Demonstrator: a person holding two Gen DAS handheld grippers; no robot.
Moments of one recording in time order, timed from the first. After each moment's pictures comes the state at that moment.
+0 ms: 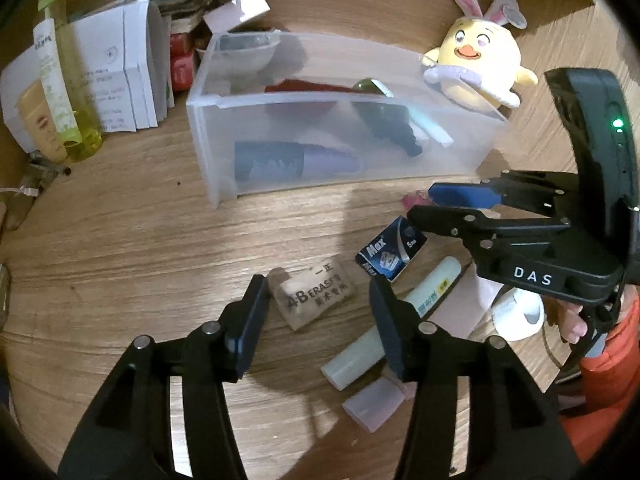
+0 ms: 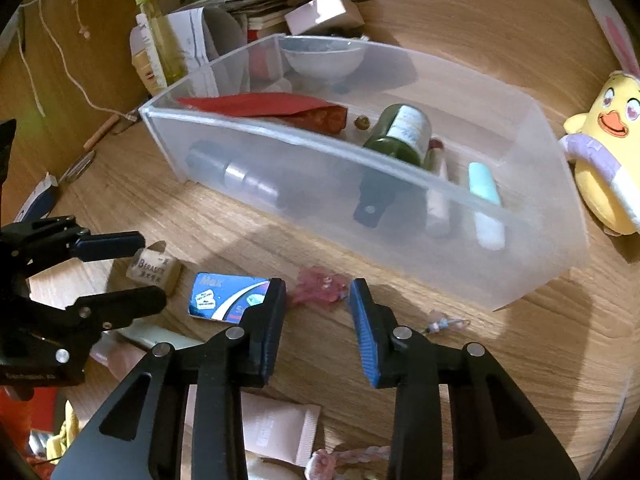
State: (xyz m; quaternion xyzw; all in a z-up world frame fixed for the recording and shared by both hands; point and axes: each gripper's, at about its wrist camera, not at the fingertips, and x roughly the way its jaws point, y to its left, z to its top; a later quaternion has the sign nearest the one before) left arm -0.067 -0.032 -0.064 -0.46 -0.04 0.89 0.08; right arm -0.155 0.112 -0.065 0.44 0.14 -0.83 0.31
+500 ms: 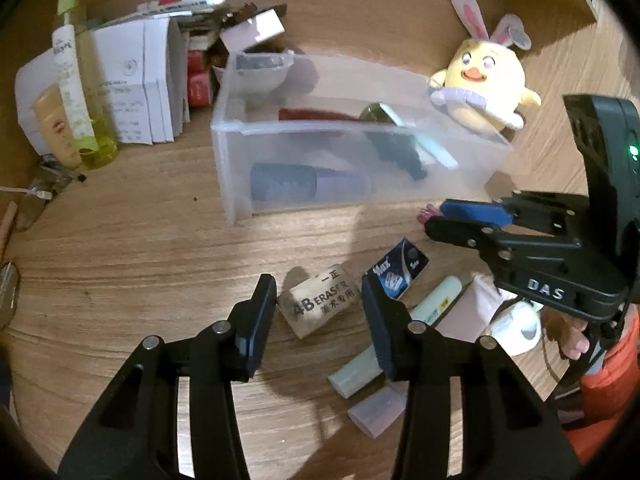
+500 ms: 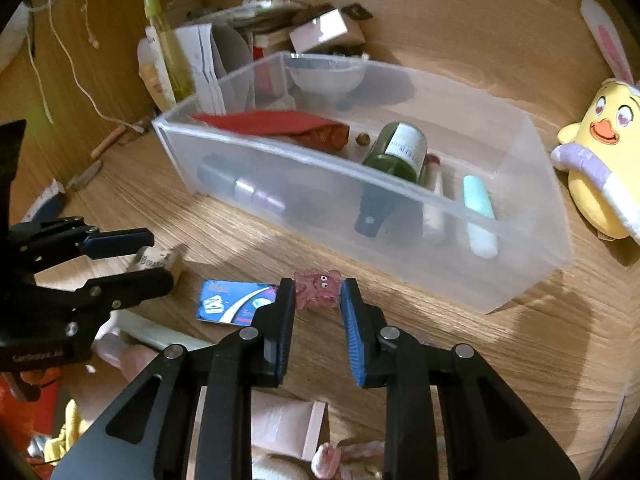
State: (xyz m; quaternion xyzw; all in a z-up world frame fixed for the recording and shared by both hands) left arm -0.065 -0.038 -0.050 -0.42 -0.06 0.90 0.07; right arm -0.142 0.120 -0.046 0.42 0.12 -0.84 0.32
